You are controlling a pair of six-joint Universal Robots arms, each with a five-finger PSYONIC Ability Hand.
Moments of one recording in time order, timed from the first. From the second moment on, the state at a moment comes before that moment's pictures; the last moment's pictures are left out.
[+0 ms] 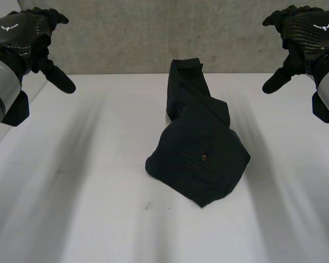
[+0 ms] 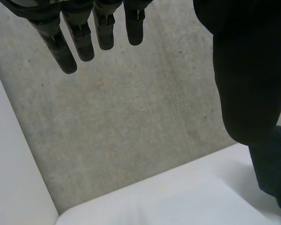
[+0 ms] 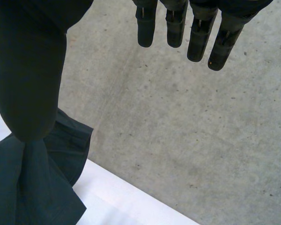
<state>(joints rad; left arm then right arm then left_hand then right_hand) 4.32 -1.62 -1.30 2.95 -1.72 3.17 1.91 -1.52 1.39 0.04 1.53 3.03 0.19 0.20 0.21 0.20 0.04 0.20 0.22 0.21 0.23 0.06</state>
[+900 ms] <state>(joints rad) 4.05 -2.13 -1.27 3.19 -1.70 3.17 1.89 -1.22 1.38 0.17 1.46 2.58 0.21 0.21 0.22 0.21 0.05 0.20 0.22 0.21 0.23 0.06</state>
